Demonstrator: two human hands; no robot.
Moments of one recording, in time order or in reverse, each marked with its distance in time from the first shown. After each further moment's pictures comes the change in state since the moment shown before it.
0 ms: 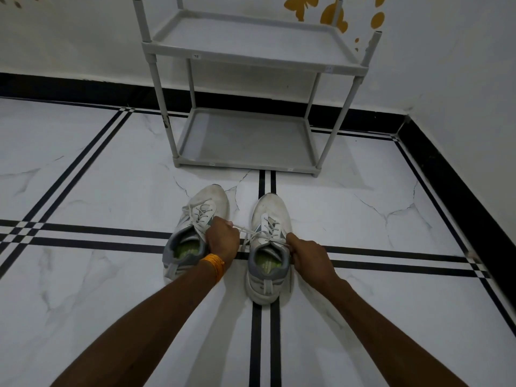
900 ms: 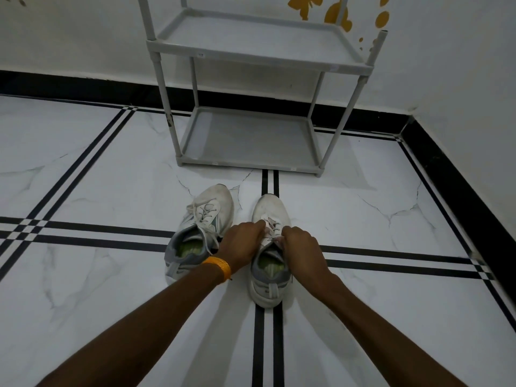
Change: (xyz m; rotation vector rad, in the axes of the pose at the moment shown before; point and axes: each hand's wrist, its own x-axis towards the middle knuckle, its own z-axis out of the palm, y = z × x) left_hand -0.001 -0.009 0.005 0.560 -0.293 0.852; right_hand 0.017 -0.048 -0.010 -0.111 0.031 0.138
